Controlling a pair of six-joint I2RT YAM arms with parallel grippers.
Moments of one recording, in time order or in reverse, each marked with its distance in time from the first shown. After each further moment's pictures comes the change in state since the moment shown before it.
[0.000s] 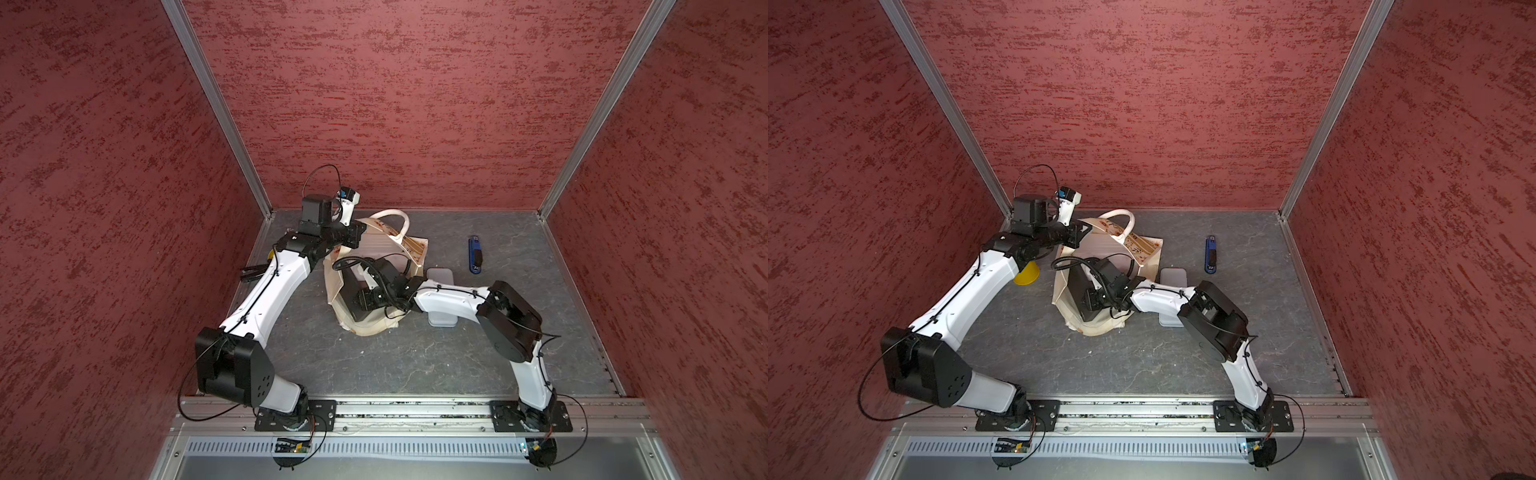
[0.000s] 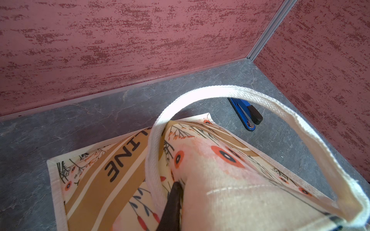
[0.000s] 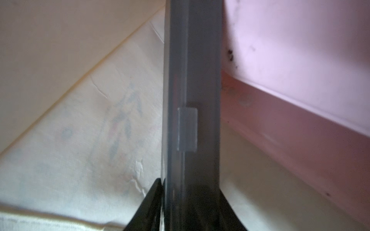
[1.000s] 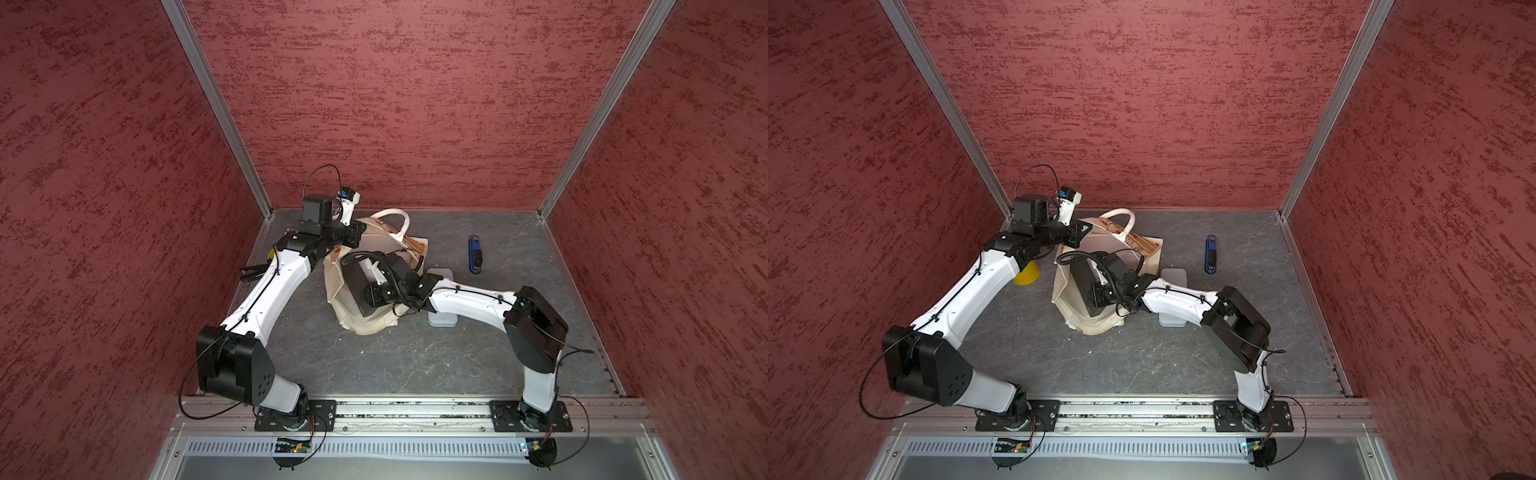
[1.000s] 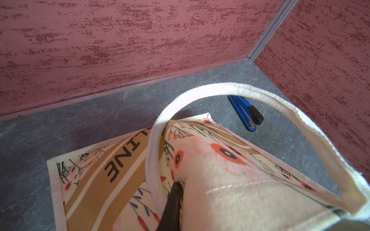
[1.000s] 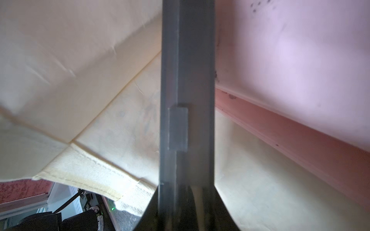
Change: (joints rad) left arm 0.002 0.009 0.000 0.007 0.000 0.000; right arm -0.002 -0.185 -0.080 -0.049 0.043 0.006
